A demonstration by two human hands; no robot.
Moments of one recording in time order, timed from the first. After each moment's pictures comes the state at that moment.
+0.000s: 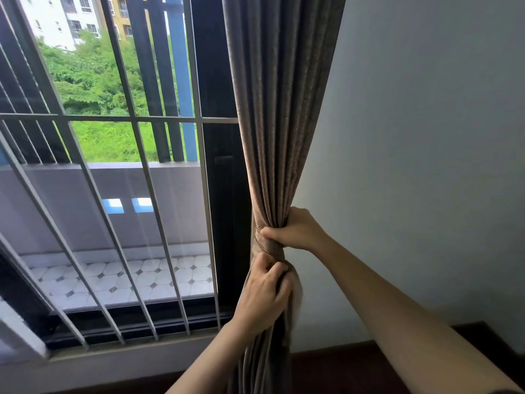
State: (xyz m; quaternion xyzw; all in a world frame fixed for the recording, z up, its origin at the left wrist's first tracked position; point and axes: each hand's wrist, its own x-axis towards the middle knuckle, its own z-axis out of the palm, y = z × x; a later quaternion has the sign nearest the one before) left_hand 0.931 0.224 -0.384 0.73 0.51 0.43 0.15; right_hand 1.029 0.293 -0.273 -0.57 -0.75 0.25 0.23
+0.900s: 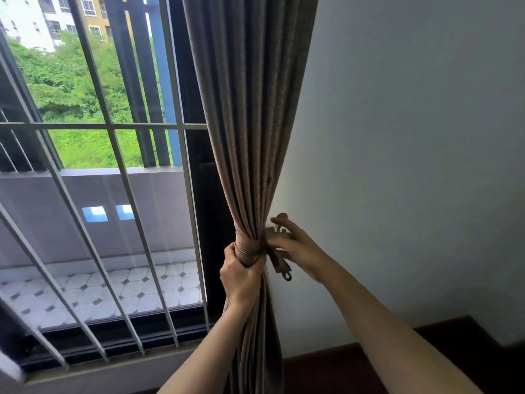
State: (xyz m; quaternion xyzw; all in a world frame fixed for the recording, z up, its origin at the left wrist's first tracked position) left_hand 0.933 0.281 -0.386 0.43 0.63 0.59 0.26; right_hand 1.059 0.301 -0.312 -0.49 -0.57 0.54 0.37
